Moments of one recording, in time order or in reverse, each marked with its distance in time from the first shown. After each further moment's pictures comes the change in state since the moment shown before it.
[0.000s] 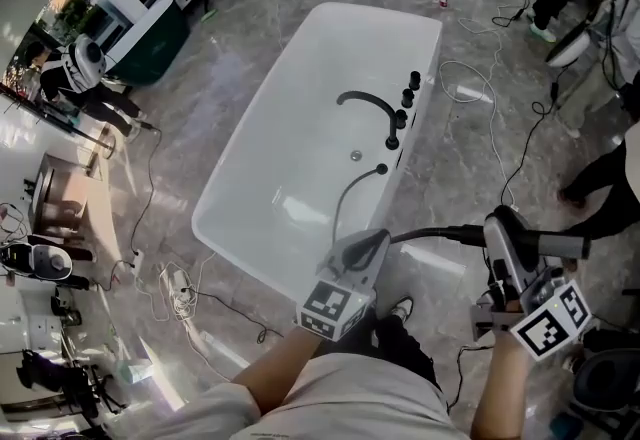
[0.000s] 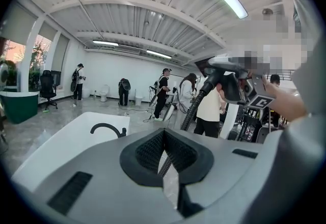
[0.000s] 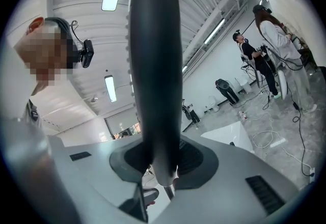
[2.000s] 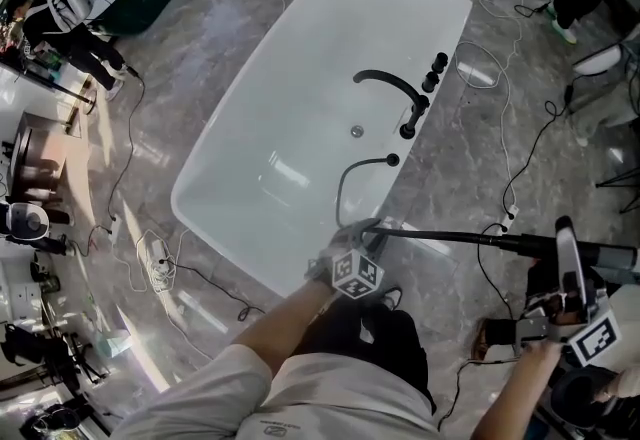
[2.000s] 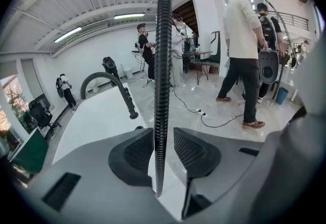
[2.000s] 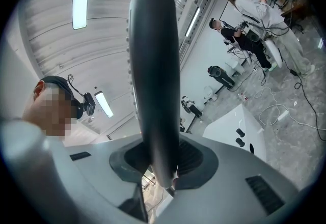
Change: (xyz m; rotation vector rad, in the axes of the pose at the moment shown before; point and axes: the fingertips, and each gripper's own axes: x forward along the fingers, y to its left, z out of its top) left arm 0.110 0.115 -0.276 0.396 0.457 -0.001; right arm 0.057 -0.079 0.003 0.248 -0.014 0.022
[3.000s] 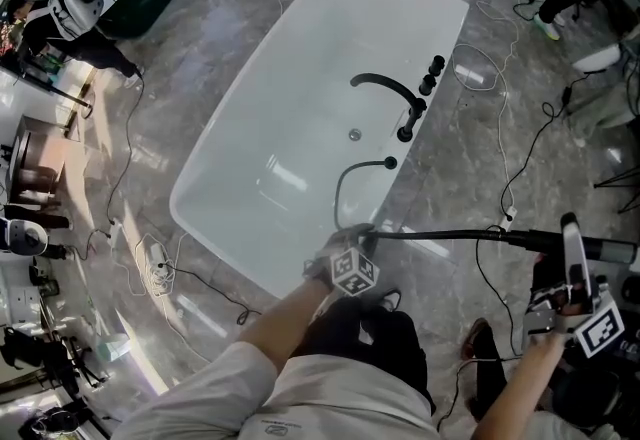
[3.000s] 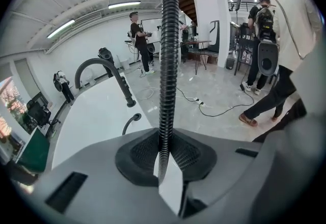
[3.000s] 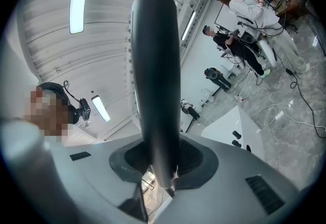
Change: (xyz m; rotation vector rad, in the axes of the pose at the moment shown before) left arm 0.016 -0.003 -0.036 0.020 0.119 -0.025; right arm -0.013 -0.024 0.011 0.026 -0.038 -0.022
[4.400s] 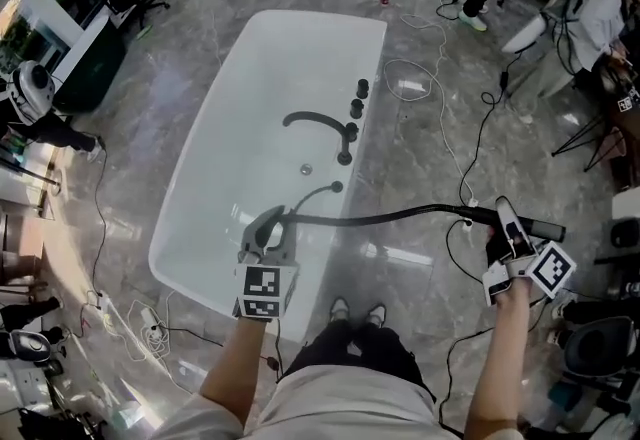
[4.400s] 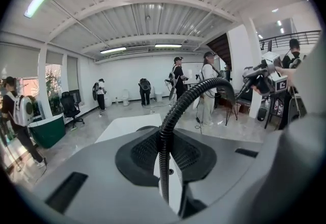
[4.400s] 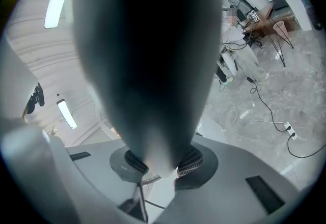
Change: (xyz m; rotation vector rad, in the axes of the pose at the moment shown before) left arm -0.223 0.155 0.162 -0.319 -0.412 0.284; right arm -0.053 -0.097 -0.003 0.075 -0.058 -0.305
